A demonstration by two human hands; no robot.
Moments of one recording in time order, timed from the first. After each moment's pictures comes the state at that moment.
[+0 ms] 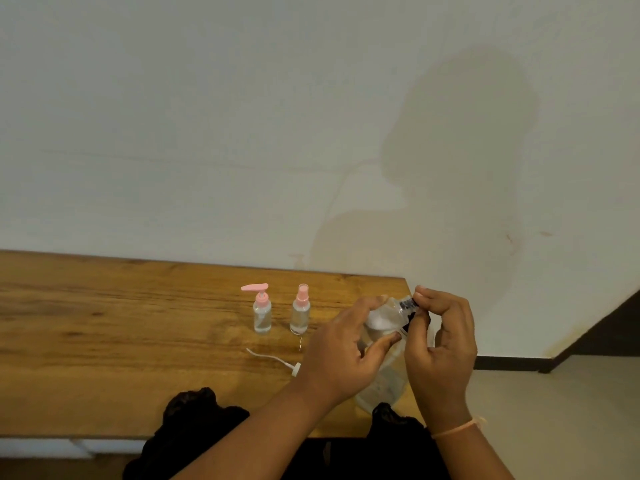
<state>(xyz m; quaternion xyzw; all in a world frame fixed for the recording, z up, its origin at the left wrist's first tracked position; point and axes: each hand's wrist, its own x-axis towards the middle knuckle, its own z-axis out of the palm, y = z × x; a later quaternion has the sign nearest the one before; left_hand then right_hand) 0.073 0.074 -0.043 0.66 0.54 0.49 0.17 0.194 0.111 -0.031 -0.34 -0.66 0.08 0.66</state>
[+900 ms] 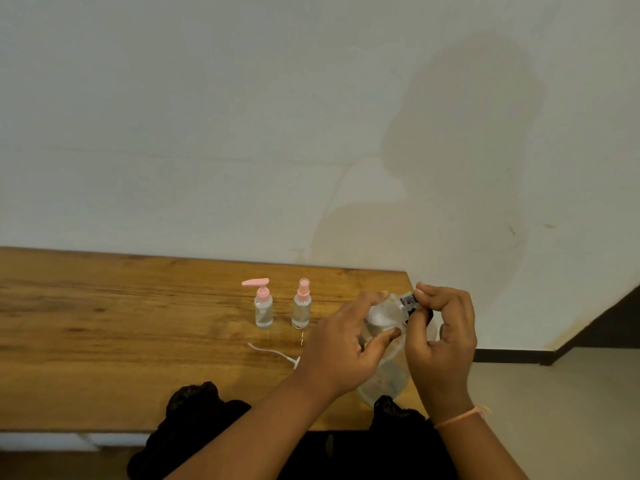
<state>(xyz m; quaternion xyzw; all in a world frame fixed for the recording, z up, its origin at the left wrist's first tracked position) 0.071 0.072 -0.041 0.68 0.55 0.47 0.16 0.196 0.116 -0.035 -0.35 -0.67 0.07 0.65</state>
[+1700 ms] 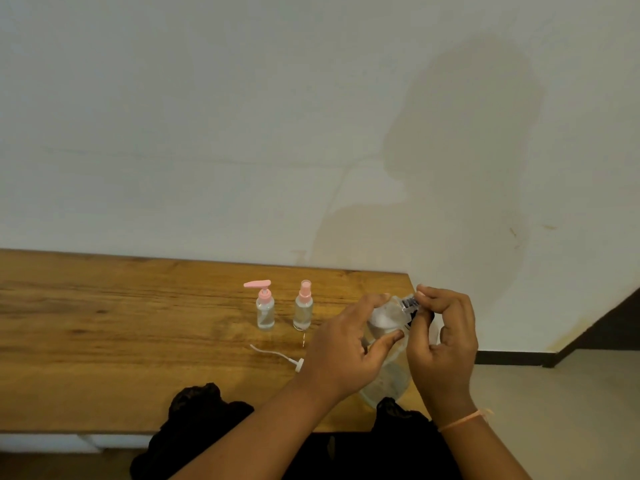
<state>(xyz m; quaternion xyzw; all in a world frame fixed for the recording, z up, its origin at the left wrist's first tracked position) 0.073 0.070 -0.038 0.67 0.56 0.47 0.16 0.199 0.114 -0.038 -0.36 -0.68 0.07 0.64</state>
